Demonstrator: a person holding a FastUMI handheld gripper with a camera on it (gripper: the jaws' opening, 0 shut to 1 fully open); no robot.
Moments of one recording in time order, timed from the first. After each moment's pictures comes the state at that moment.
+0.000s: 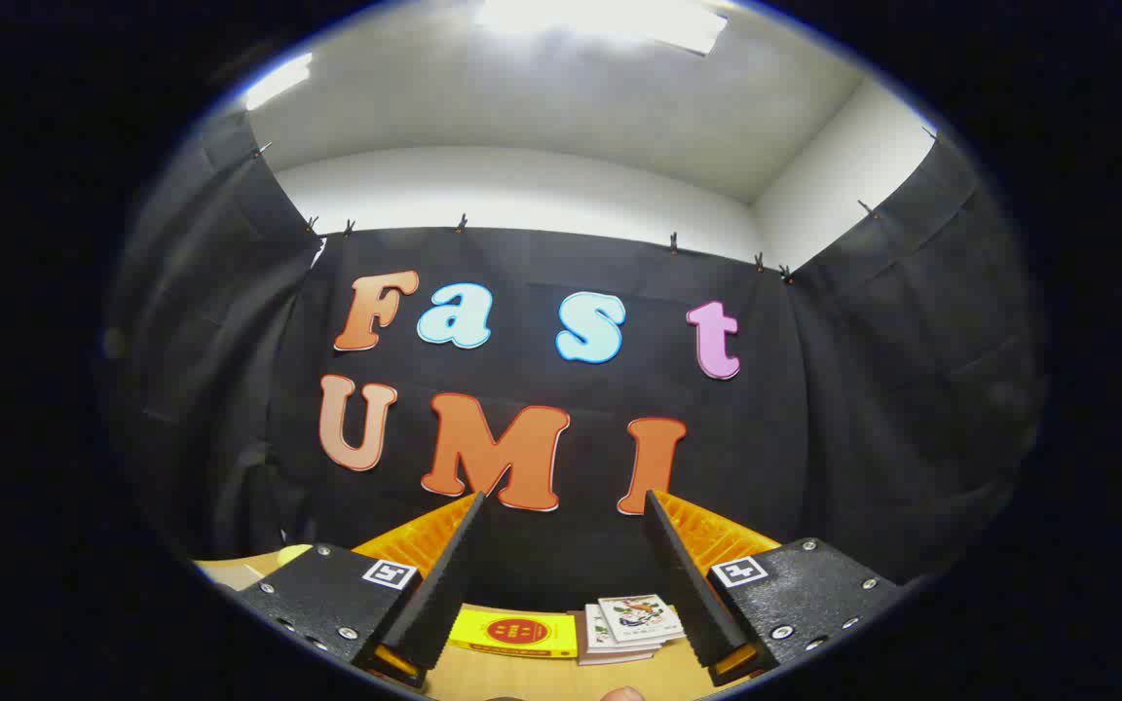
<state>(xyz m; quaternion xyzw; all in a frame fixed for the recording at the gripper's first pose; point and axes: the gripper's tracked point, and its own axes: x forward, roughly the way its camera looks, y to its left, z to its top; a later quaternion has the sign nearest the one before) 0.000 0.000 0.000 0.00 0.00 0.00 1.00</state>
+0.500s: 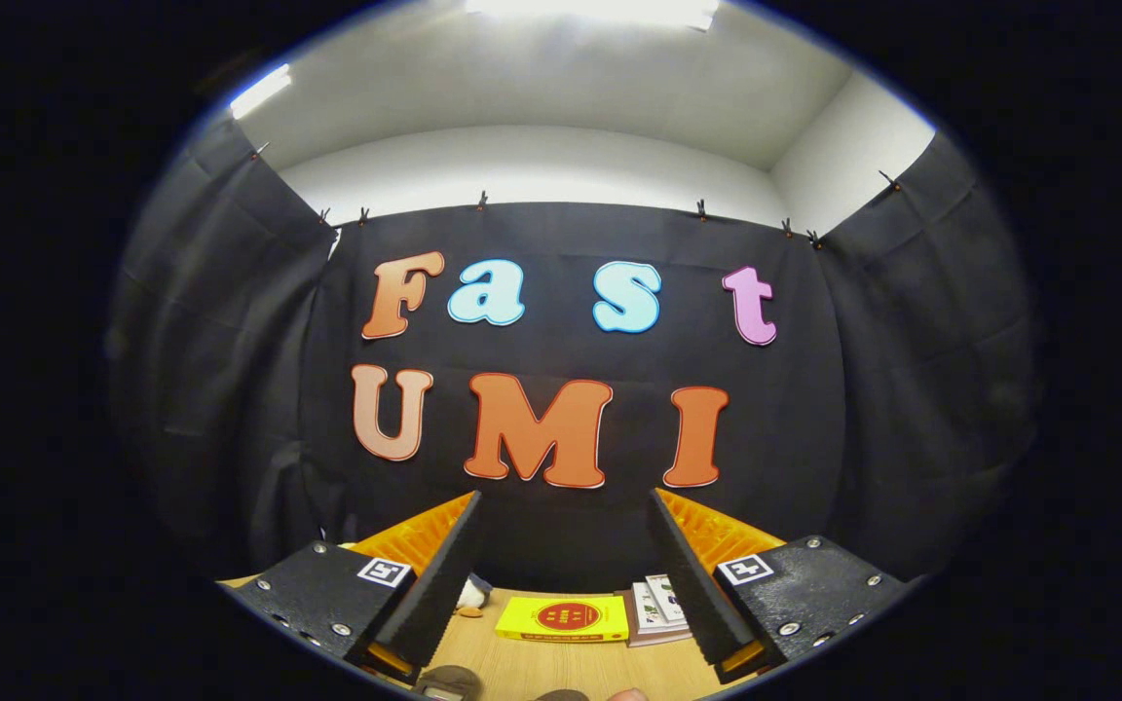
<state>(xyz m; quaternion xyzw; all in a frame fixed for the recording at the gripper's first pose) 0.008 0.035 -0.013 0.01 0.04 0.02 1.00</state>
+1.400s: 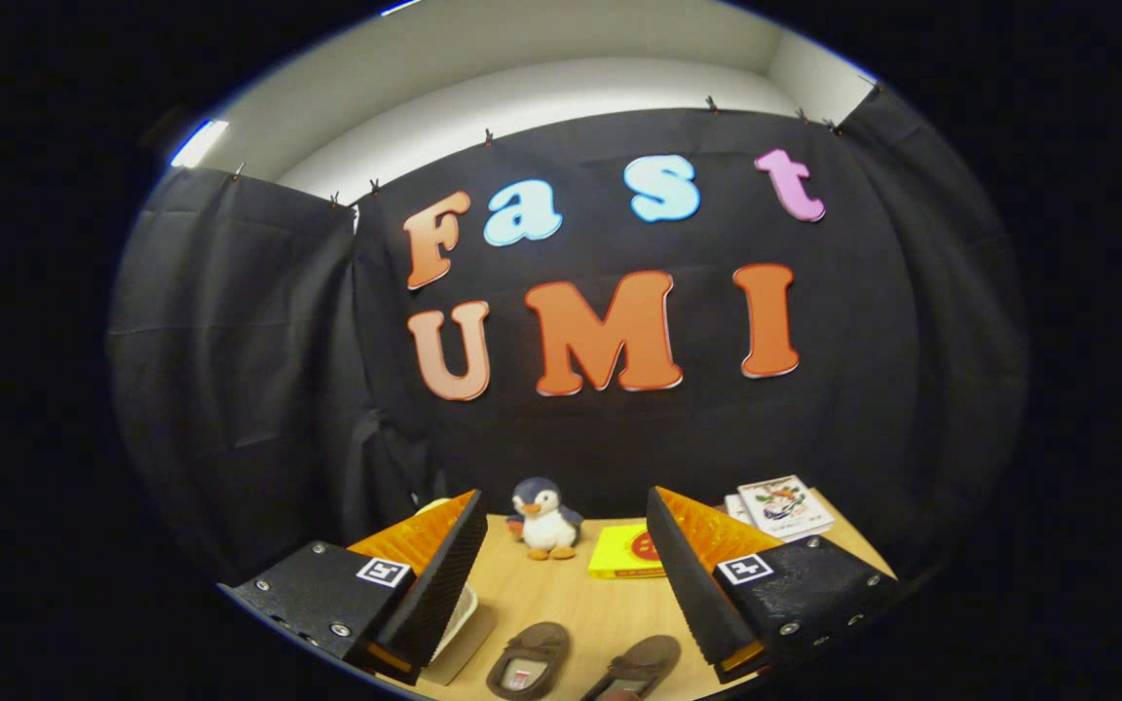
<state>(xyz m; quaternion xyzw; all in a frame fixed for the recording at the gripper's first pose) -0.023 0.111 -0.119 0.12 0.20 0.15 0.96</state>
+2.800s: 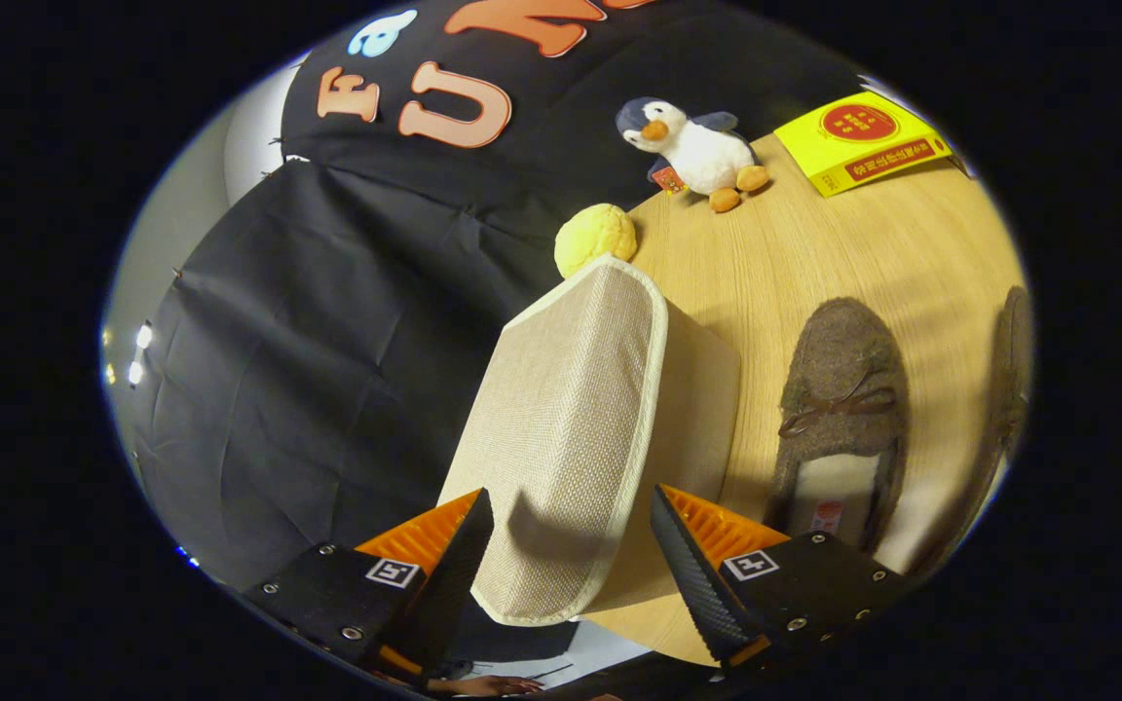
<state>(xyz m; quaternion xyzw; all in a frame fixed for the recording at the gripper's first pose) -0.152 0.324 -0.346 0.39 0.55 0.33 0.66</state>
